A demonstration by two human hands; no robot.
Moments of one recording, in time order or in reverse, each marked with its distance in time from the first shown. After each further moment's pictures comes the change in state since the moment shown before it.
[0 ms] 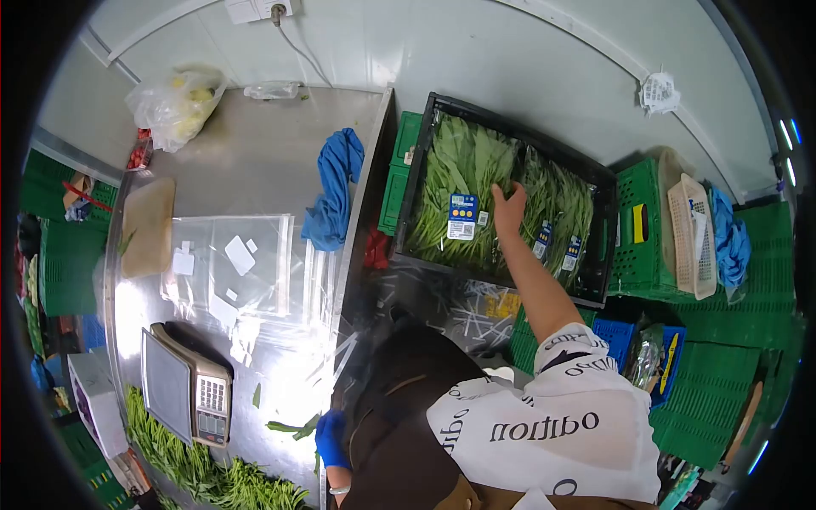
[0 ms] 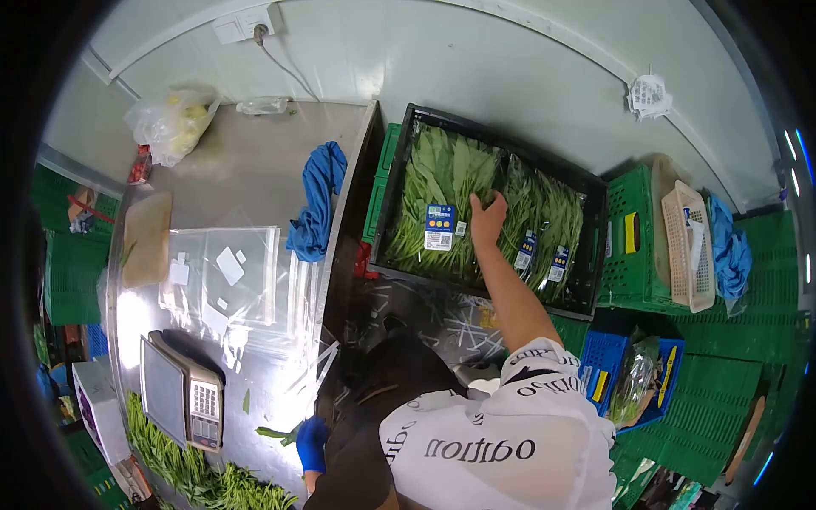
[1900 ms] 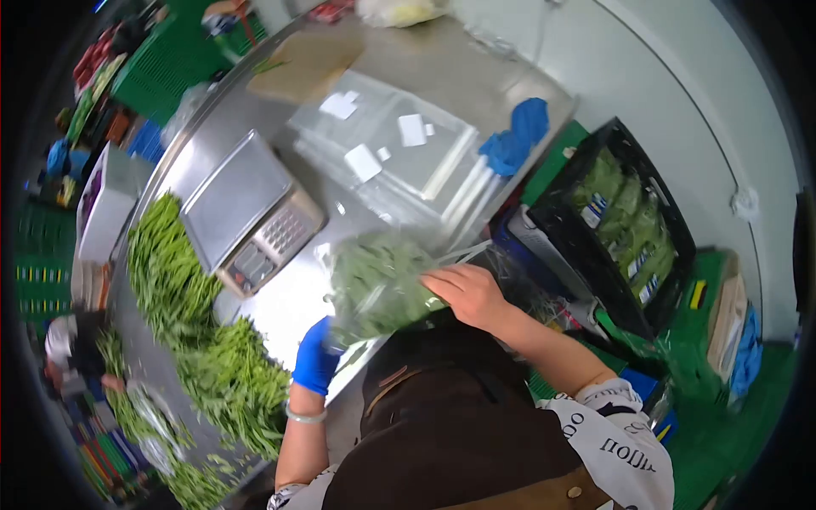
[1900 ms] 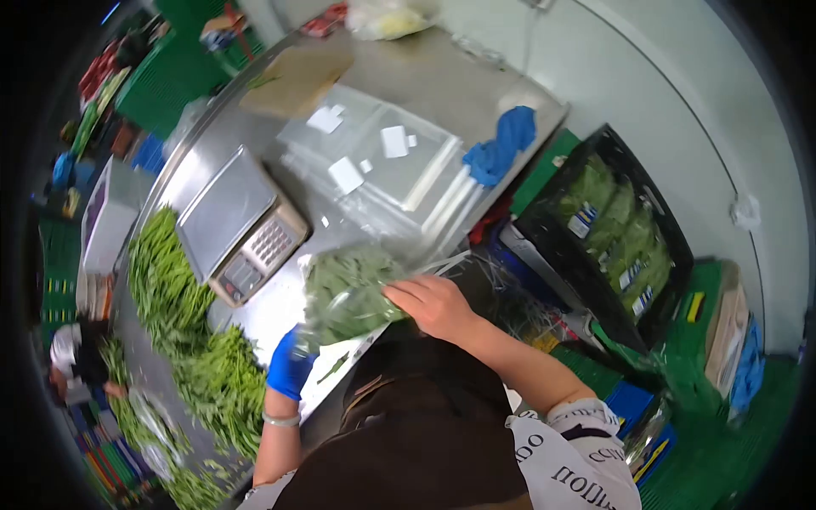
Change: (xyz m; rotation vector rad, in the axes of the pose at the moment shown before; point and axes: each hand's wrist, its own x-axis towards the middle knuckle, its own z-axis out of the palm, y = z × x) left_hand -0.079 0.121 -0.128 0.455 0.000 0.295; right_hand -0.434 -0.183 -0.020 0.243 -0.892 -1.537
